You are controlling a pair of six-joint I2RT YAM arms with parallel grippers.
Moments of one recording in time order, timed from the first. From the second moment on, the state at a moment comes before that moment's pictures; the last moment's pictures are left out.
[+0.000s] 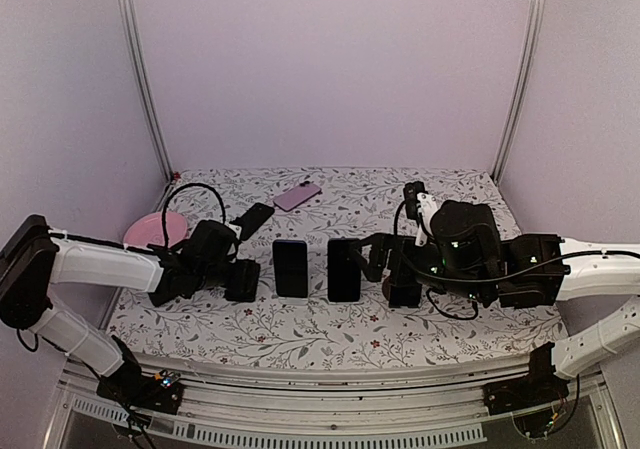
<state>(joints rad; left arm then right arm) -0.72 1.43 0.62 0.02 -0.32 -0.30 1.25 1.19 0.96 -0.24 0.47 0.80</state>
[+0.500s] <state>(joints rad) -0.71 1.38 0.61 0.00 -0.30 -0.31 1.25 1.19 0.96 -0.24 0.47 0.80</state>
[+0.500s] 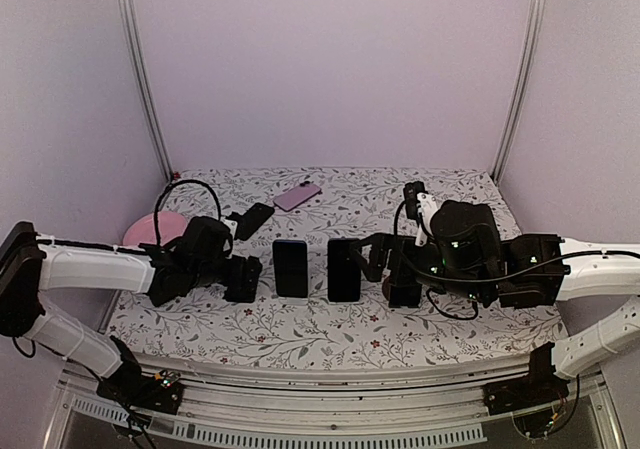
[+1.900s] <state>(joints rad) -0.43 2.33 1.87 -0.33 0.01 0.01 1.24 1.22 1.02 -0.28 0.53 0.71</state>
